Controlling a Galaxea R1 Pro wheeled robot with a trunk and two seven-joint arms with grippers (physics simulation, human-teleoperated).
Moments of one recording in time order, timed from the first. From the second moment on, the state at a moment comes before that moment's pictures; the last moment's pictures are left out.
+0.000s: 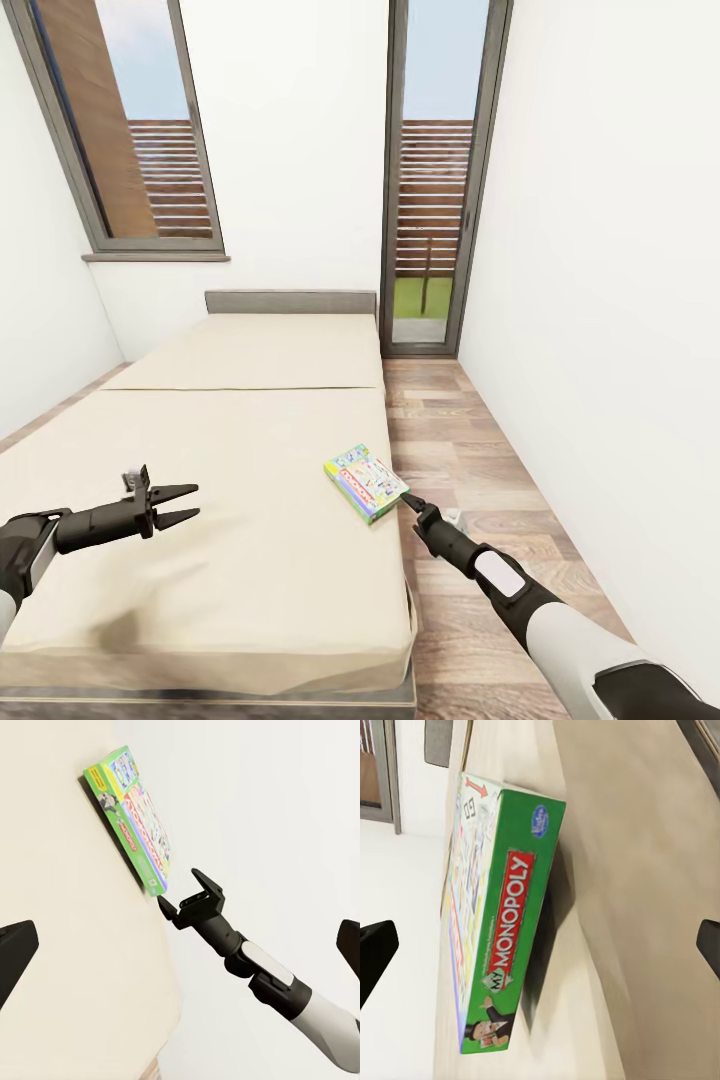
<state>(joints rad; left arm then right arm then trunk) -0.79 0.44 0.30 -0.48 -0.03 0.88 -1.57 -0.77 0.00 0.20 -0.25 -1.17 0.30 0.52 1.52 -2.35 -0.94</state>
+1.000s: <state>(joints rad) -0.79 0.44 0.30 -0.48 -0.03 0.88 -1.57 -0.77 0.00 0.20 -0.25 -1.17 0.29 0.52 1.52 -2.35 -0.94</state>
